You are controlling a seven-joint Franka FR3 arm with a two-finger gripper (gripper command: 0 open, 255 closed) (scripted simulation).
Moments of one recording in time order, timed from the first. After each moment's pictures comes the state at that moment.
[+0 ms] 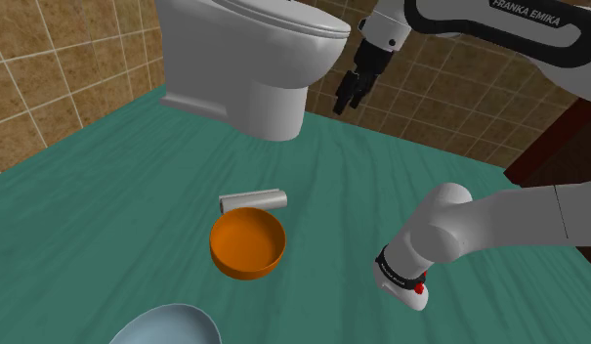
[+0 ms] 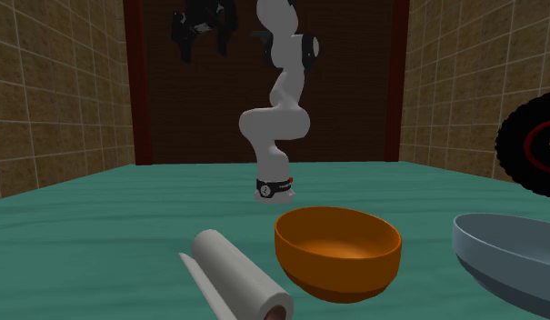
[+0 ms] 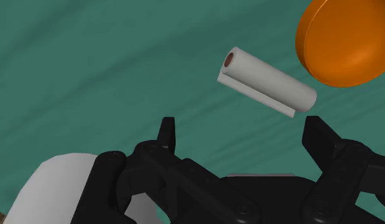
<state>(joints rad) 0.01 -0.77 -0.02 -2.30 0.04 1.63 -0.04</state>
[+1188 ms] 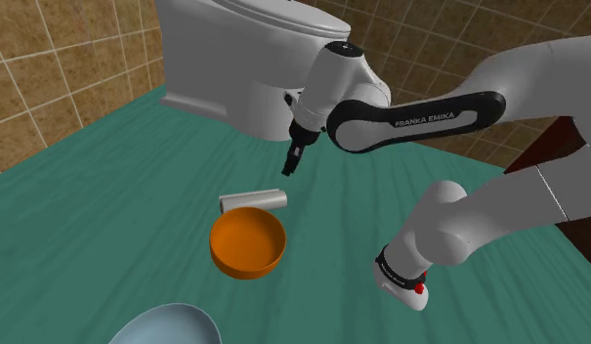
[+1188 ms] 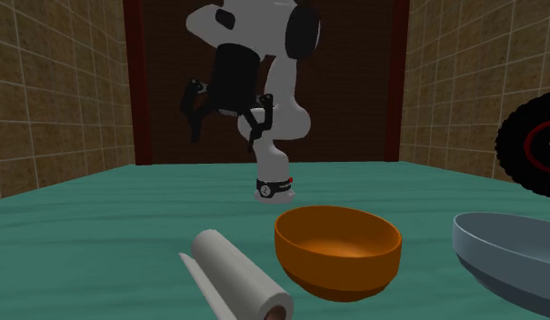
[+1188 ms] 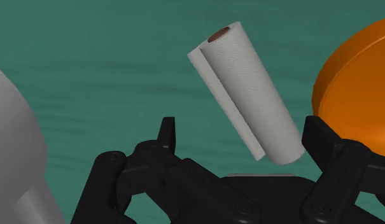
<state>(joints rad) 0.15 -0.56 0.16 -2.65 -0.09 2.26 -0.19</state>
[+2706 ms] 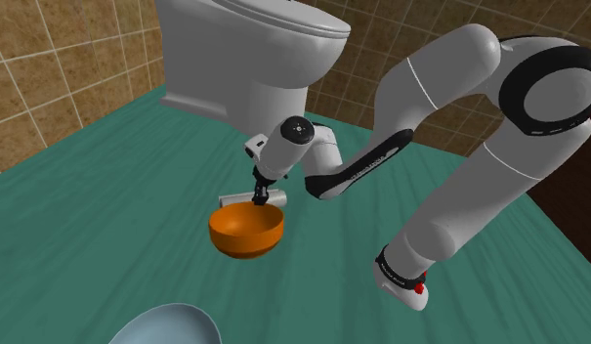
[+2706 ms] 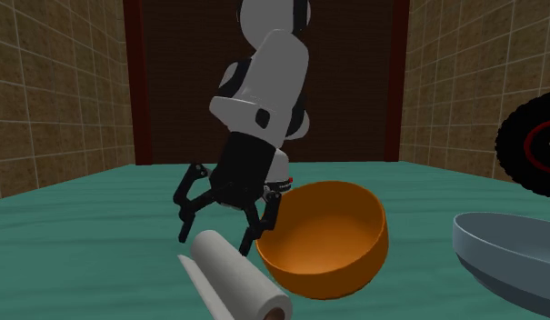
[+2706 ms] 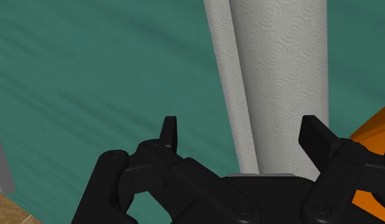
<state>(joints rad) -0.07 -0.08 0.39 -2.62 -0.82 2.79 0.19</state>
